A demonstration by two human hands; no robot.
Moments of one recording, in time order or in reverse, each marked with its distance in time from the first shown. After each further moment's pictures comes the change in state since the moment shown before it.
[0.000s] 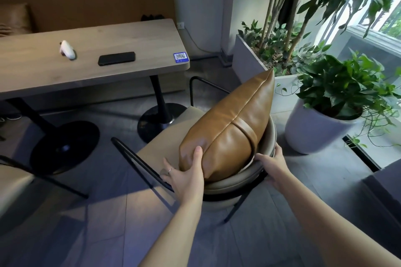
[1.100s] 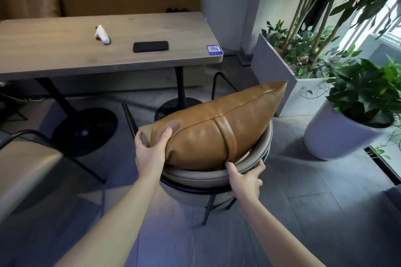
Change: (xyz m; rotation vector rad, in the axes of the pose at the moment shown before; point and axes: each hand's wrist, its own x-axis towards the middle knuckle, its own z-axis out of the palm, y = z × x) left_hand 0.117 0.027 -0.158 -0.090 0.015 0.195; right_hand -0.102 0.058 0.171 -0.158 0.111 -0.029
